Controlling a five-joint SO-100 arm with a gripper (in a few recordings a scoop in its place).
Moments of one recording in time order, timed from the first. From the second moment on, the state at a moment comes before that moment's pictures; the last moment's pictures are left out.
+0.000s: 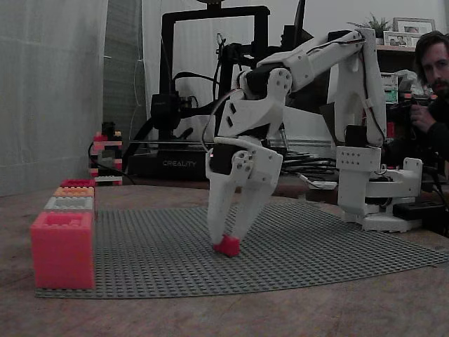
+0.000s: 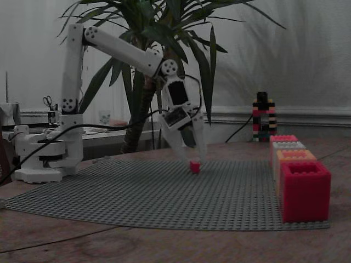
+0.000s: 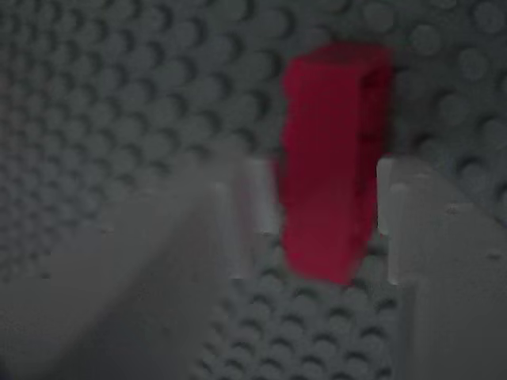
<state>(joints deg) -27.2 80.8 105.5 52.9 -9.3</state>
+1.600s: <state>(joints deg) 14.8 58.7 68.9 28.7 4.7</state>
